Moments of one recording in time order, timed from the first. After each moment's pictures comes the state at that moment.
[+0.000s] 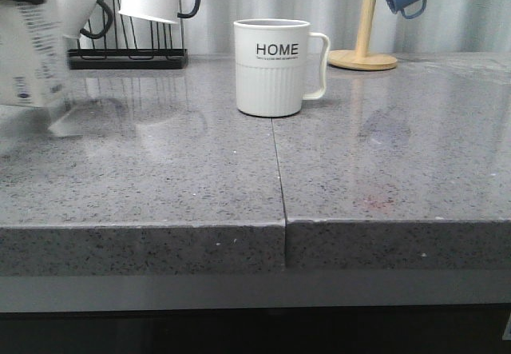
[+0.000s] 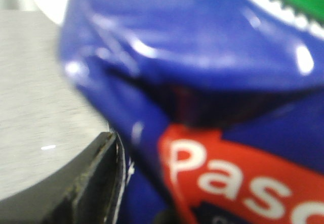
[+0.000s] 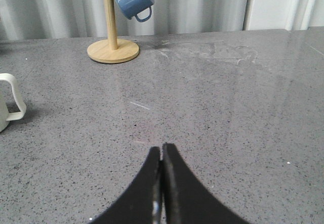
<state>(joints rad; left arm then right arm) -0.29 1.37 -0.83 -0.27 -0.19 0.04 -0.03 0.35 -0.39 -0.15 0.27 0.19</state>
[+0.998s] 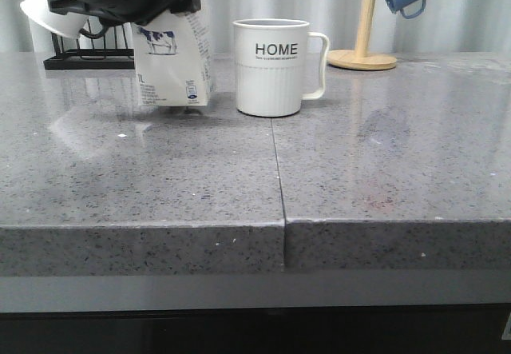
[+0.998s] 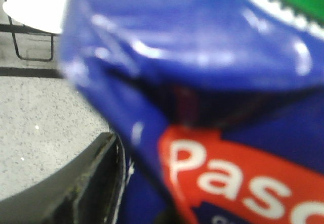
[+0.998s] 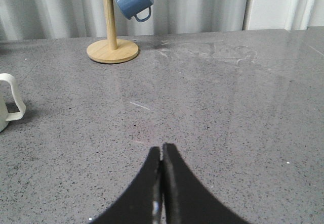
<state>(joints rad) -0.65 1.70 -1.08 -0.81 -0.46 0.35 -0.03 0.35 -0.39 -0.15 0.27 0.20</state>
